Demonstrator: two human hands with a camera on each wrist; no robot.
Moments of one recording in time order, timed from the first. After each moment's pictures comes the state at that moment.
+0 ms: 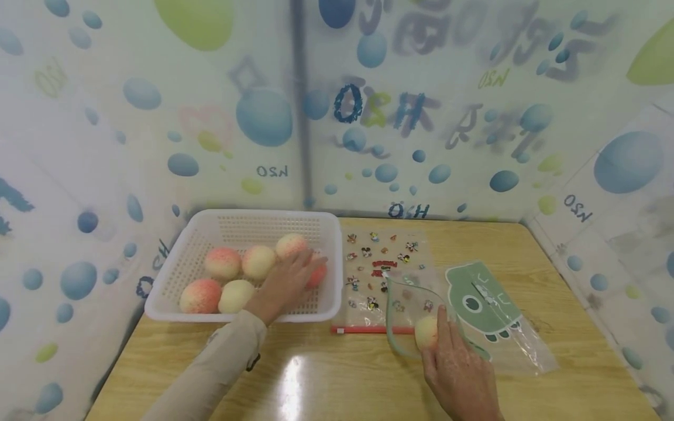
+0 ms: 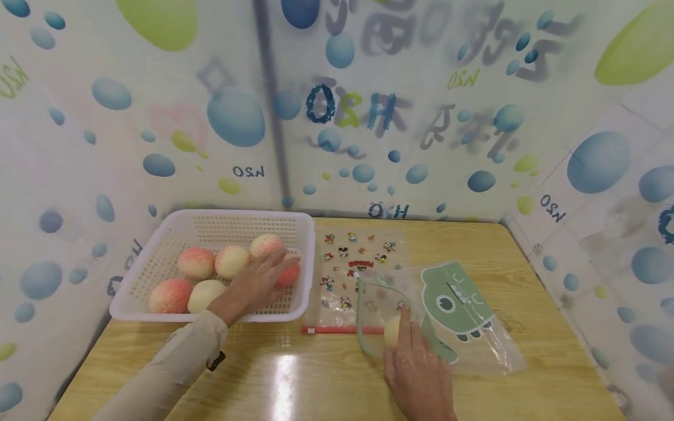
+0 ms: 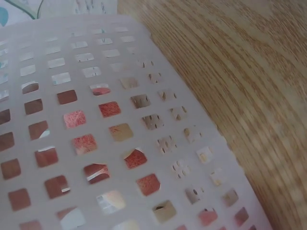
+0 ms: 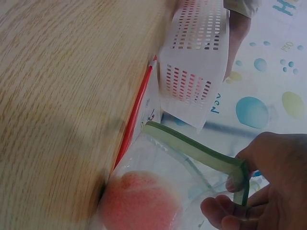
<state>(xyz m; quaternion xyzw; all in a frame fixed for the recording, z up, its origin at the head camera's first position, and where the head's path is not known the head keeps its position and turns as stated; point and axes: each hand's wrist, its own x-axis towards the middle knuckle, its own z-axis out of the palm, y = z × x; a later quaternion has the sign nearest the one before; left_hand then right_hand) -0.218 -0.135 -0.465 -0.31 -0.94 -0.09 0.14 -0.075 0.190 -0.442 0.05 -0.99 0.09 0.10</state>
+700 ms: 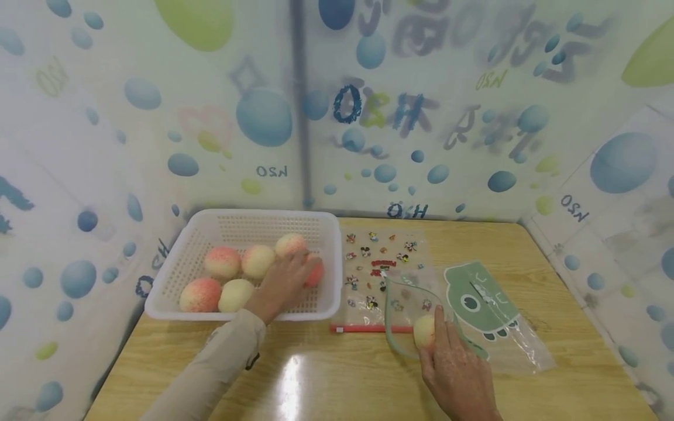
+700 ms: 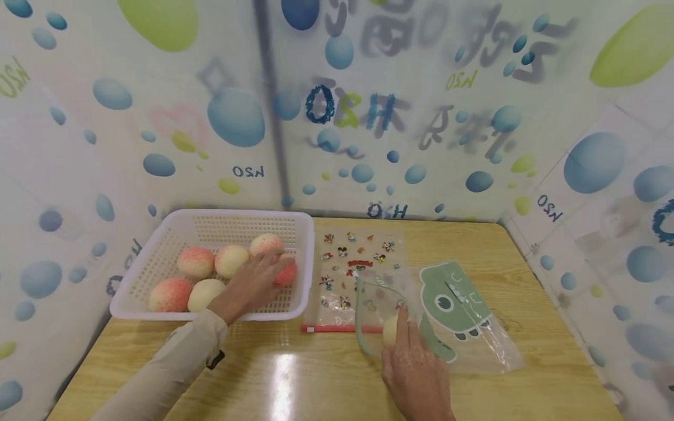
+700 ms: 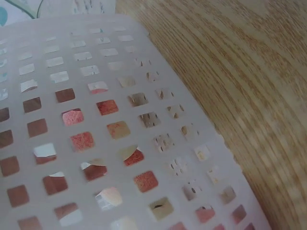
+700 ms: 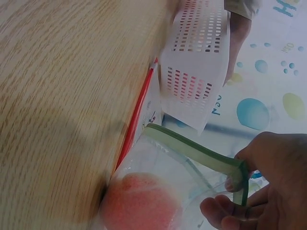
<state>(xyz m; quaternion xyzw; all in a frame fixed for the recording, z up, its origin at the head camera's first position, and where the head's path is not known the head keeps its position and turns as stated) -0.219 -0.135 -0.468 -0.31 -0.92 -0.09 0.21 -0.072 0.189 -0.442 0.05 -0.99 0.10 0.11</state>
